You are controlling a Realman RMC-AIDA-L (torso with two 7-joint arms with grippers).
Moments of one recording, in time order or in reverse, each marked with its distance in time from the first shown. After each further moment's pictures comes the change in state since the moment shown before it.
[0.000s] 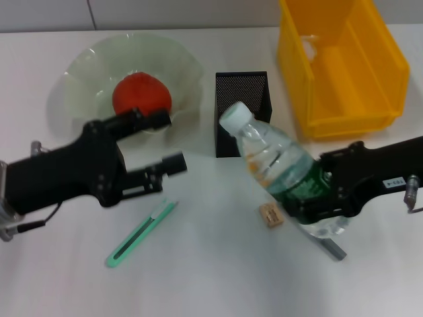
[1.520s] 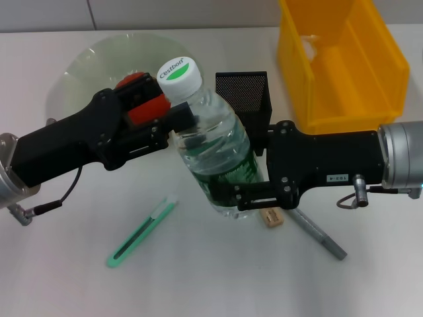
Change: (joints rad) left arm -0.098 0.000 -0.009 -0.130 -0.129 0.046 -0.152; right arm 0.067 0.002 -0.053 0.500 0.560 0.120 -0.643
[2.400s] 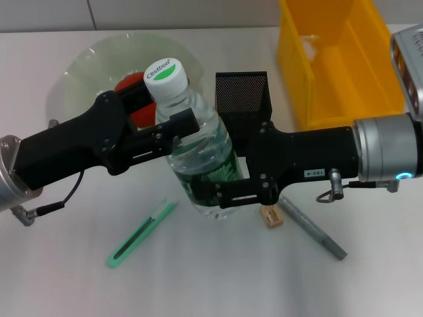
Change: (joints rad) left arm -0.004 0.000 0.009 -0.005 0.009 0.001 0.039; right arm 0.086 0.000 -0.030 0.096 0.003 0.038 0.005
